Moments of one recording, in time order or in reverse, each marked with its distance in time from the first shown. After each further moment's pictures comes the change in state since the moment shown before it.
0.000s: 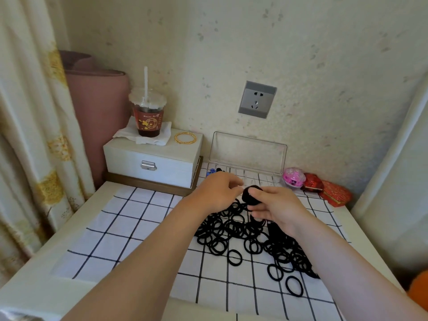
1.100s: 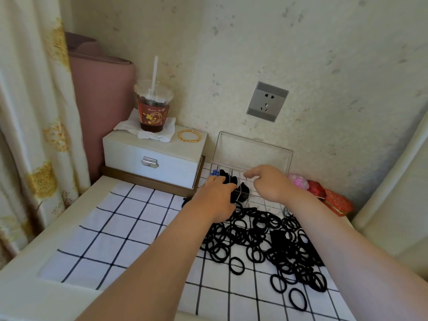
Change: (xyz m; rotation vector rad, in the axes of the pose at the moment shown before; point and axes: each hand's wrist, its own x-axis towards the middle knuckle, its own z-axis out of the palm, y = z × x) left_hand 0.008 -0.028 0.008 0.423 -0.049 0.007; right_hand 0.067 -0.039 0.014 -1.079 -0.074 -0.290
